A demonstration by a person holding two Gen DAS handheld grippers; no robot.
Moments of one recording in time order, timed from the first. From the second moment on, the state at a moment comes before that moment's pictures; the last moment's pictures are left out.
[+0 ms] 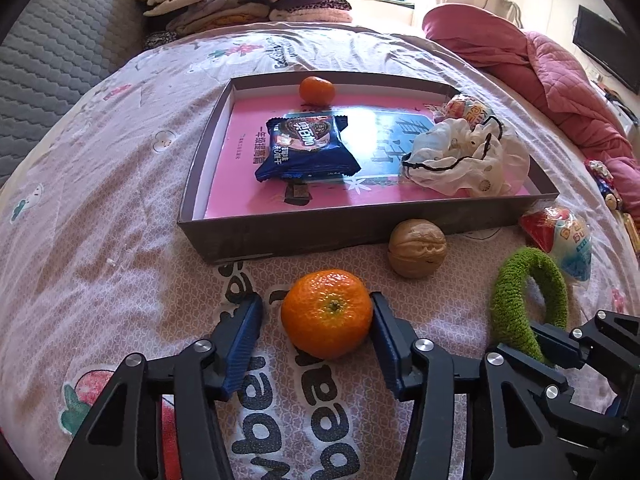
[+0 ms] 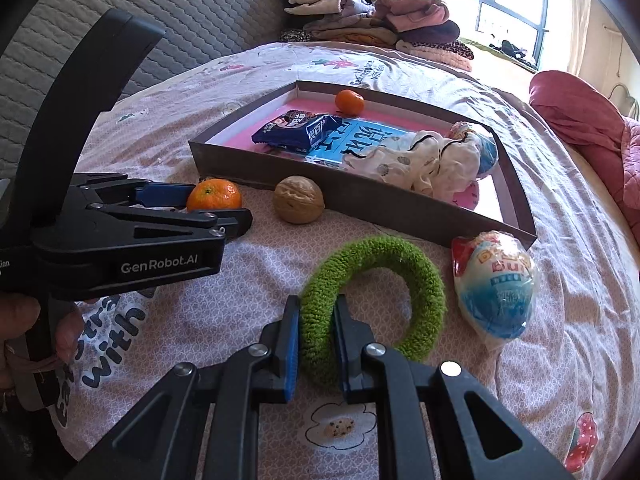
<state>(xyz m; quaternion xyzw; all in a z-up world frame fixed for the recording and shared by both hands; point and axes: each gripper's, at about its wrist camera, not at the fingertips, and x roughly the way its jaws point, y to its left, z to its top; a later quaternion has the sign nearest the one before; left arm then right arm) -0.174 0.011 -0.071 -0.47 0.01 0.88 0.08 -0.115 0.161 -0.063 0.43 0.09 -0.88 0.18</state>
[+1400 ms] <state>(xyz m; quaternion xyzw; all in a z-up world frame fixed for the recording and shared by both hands) -0.098 0.020 -0.028 -0.42 0.02 0.90 0.08 -0.088 0.169 -0.030 0.40 0.07 -0.89 0.21</state>
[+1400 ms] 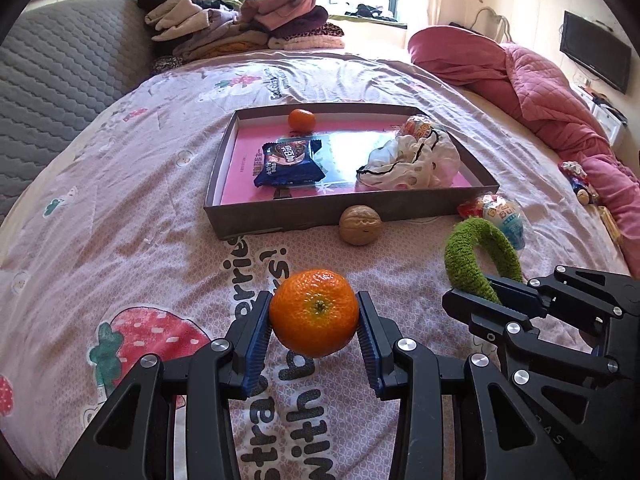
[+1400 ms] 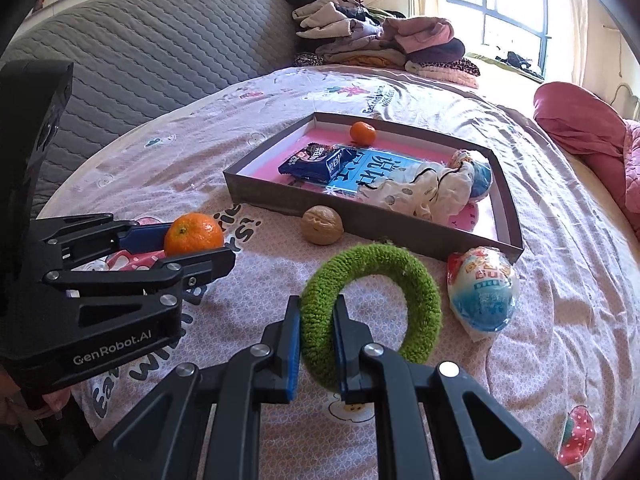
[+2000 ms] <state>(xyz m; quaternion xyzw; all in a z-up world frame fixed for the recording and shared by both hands) -0.078 0.020 0.012 -0.38 0.00 0.92 0.07 -0.076 0.178 0.008 0.34 0.06 -0.91 0.21</state>
